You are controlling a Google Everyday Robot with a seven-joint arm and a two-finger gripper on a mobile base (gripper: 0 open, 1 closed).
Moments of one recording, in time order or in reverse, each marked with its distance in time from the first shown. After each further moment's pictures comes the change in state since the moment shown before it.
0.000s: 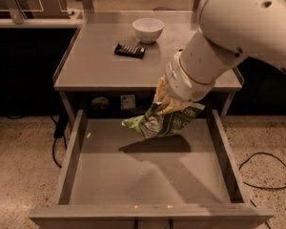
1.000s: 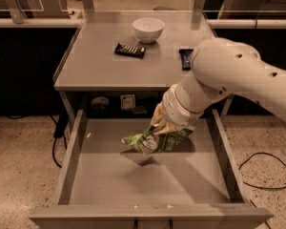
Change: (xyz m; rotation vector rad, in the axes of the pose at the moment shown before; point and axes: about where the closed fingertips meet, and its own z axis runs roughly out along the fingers) arm 0.024 0.023 0.087 -0.031 -0.071 0.010
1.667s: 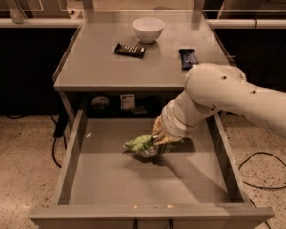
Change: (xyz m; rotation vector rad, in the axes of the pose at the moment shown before) arm 0.029 0.015 0.052 -0.028 0.018 0.033
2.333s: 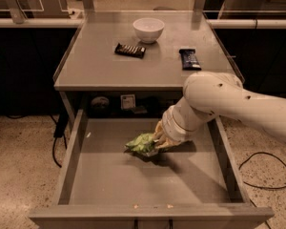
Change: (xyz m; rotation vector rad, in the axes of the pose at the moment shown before) arm 0.012 0.006 0.021 -0.014 0.007 0.013
